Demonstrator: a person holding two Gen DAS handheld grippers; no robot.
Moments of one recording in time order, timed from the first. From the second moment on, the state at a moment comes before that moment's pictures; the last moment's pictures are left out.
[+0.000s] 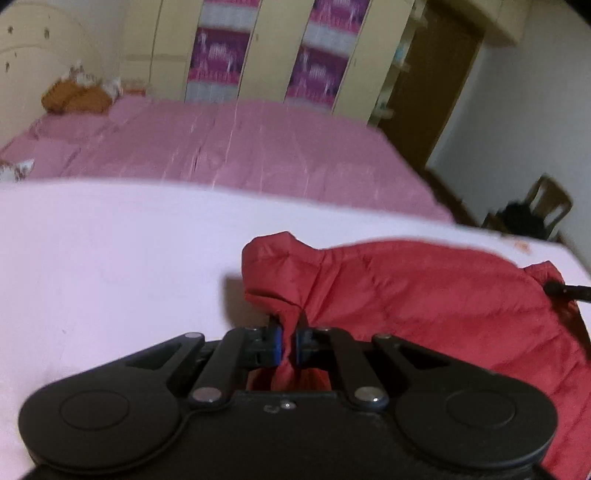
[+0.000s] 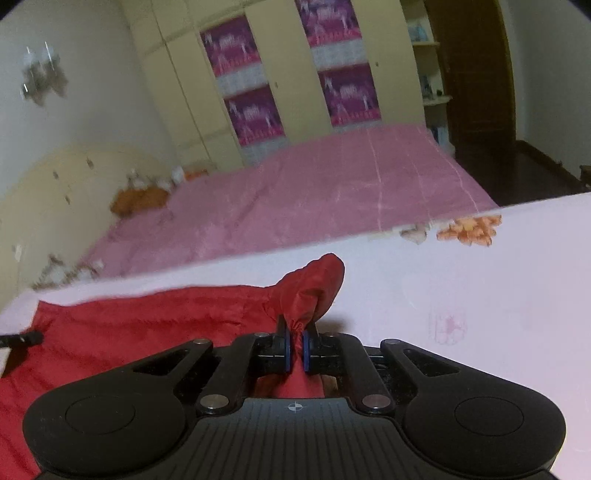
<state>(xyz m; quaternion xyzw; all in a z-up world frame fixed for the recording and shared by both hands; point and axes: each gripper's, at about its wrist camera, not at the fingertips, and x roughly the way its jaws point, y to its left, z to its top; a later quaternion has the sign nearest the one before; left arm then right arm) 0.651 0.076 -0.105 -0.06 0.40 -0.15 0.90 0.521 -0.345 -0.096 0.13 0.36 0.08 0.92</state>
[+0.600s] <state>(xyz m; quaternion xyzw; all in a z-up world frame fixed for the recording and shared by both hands) 0.627 0.049 -0.082 0.11 0.35 -0.01 0.93 0.525 -0.324 -0.104 0.04 0.41 0.00 0.91</state>
